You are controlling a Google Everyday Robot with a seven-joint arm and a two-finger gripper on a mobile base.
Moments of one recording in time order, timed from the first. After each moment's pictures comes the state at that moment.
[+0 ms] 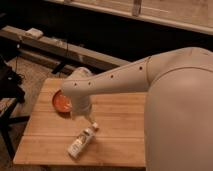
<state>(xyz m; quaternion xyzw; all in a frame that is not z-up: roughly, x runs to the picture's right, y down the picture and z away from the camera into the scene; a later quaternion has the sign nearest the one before) -0.112 0.157 0.714 -0.24 0.26 0.74 0.58</state>
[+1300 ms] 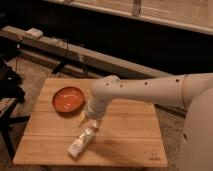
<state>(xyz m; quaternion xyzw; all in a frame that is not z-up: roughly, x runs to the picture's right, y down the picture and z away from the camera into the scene) -0.088 0.188 0.719 -0.41 0.14 0.63 0.65</state>
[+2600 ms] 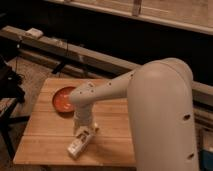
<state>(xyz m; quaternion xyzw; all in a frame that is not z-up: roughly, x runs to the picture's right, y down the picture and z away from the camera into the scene) -0.117 0.238 0.768 -0.36 0.27 0.62 0.64</state>
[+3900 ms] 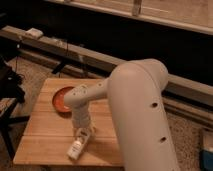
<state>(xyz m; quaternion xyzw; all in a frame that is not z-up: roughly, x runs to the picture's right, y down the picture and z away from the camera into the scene) -0.124 0.259 0.794 -0.35 0.34 0.61 0.63</state>
